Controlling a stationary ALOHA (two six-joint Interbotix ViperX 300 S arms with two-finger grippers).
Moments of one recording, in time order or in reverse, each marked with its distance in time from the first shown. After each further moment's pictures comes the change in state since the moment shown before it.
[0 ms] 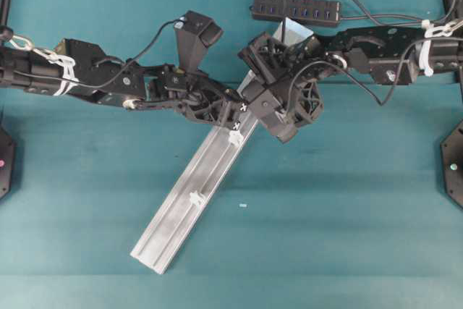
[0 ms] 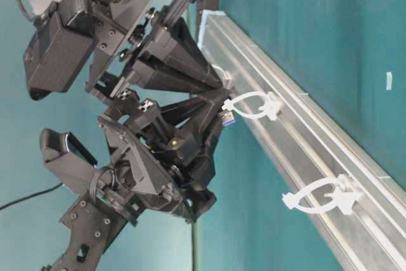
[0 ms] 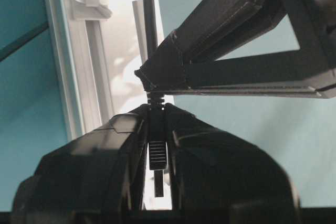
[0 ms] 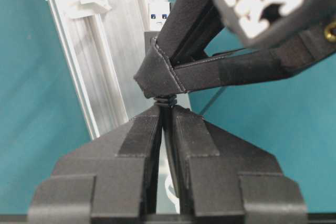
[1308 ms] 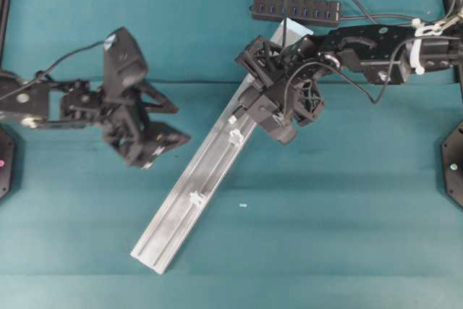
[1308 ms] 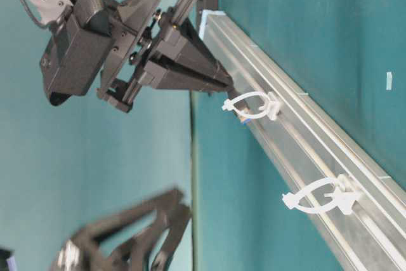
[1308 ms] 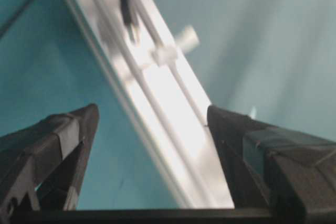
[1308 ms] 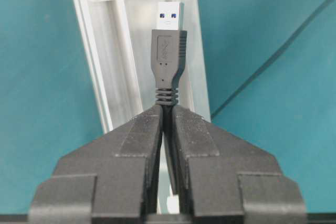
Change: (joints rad) left arm -0.097 -0.472 0.344 0.002 0.080 0.391; right arm -0.002 0.018 -0.029 -0.071 0.081 0.000
